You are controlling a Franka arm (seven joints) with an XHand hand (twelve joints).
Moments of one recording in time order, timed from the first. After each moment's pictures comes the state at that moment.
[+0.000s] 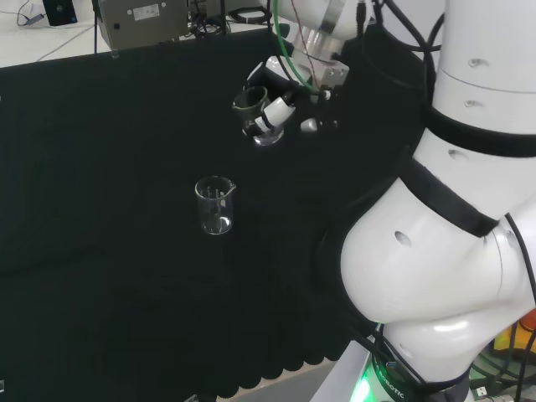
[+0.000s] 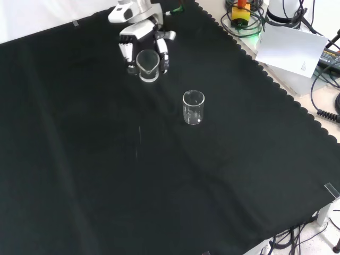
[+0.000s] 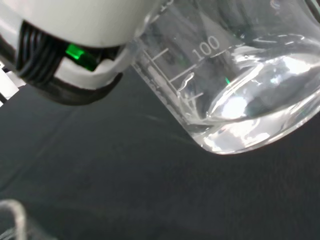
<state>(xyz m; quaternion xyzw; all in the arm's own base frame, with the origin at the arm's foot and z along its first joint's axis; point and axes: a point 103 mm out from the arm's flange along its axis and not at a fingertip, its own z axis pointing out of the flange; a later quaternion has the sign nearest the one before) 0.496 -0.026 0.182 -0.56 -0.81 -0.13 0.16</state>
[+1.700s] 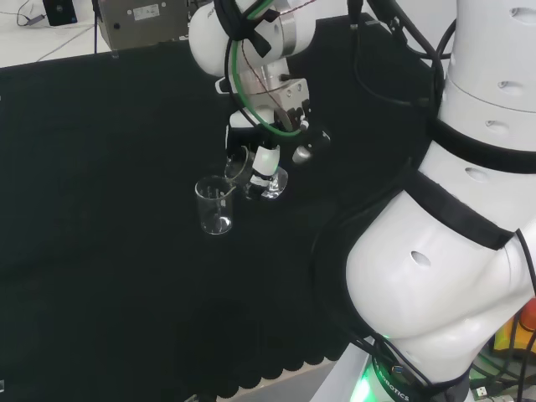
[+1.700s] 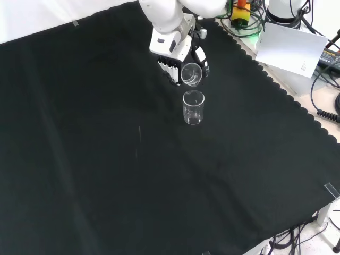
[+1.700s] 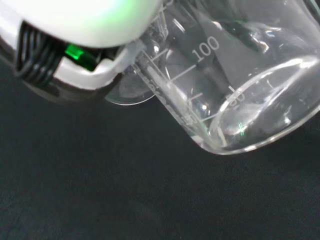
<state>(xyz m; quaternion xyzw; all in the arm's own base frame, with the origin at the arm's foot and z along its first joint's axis) 0.411 0.037 0.170 -0.48 -0.85 0.16 0.15</state>
